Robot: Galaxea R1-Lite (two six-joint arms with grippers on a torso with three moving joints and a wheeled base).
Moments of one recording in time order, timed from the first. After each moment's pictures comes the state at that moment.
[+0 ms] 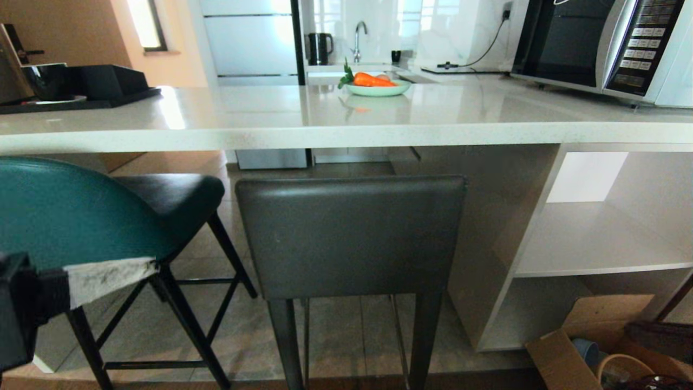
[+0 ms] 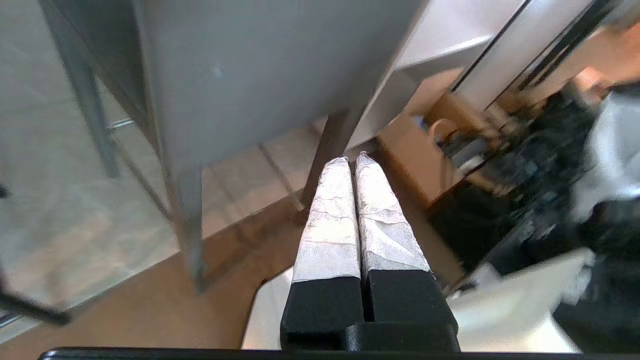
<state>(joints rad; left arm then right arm) -0.10 0.99 -0.75 0.03 -0.66 -0.16 0.26 0.88 -0.72 0.27 0.40 -0.01</state>
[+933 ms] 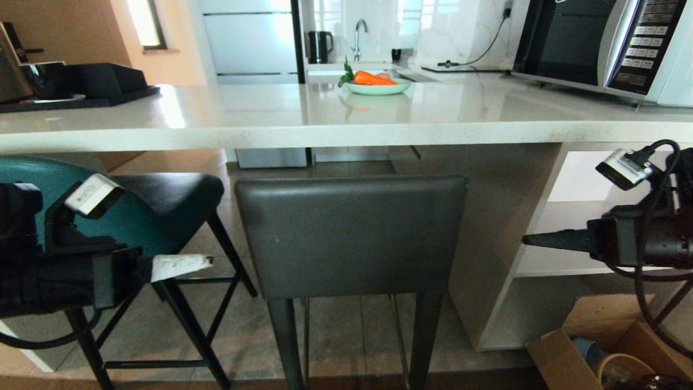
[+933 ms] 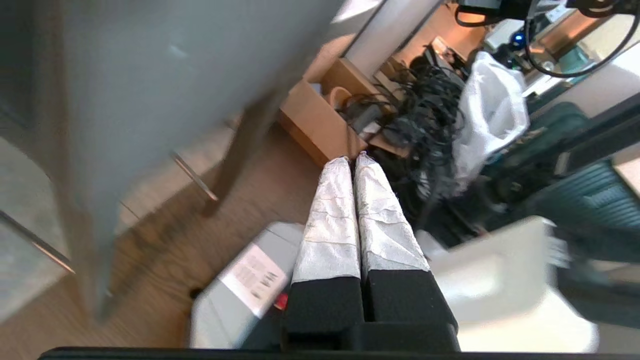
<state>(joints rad) 0.09 1.47 -0.66 -0.35 -1.20 -0.10 -0.11 1.57 -0.92 0.00 1.14 -0.07</state>
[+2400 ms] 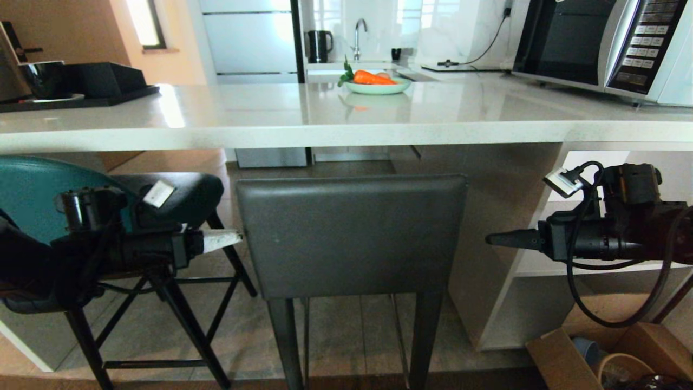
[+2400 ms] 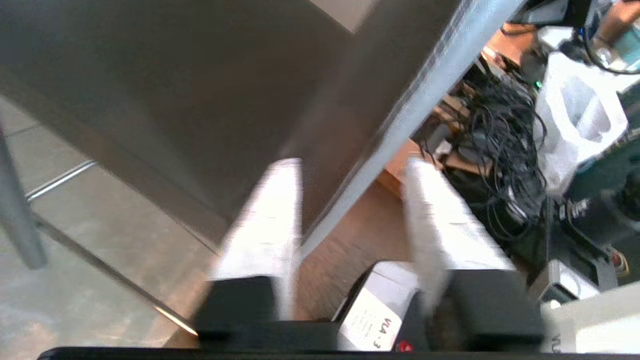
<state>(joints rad) 0.12 1.95 -0.81 -0.86 -1.20 -0.09 -0.07 1.84 -0.98 -0.20 1.14 -0.14</state>
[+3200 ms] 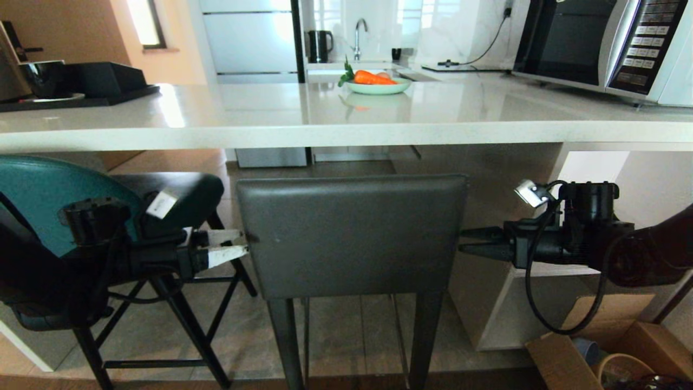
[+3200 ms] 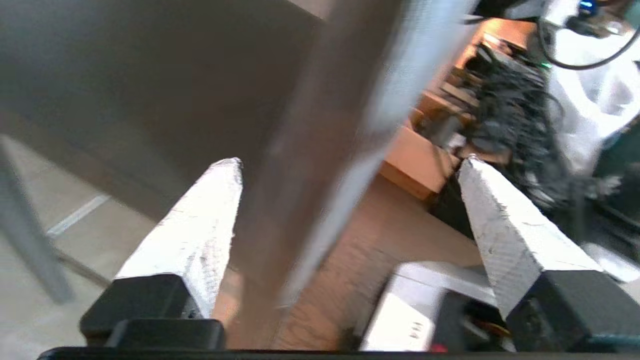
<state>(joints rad) 0.10 2.02 -0.73 -1.13 -1.21 -0.09 -0.01 2.03 -0.93 -0.68 1.19 -0.11</state>
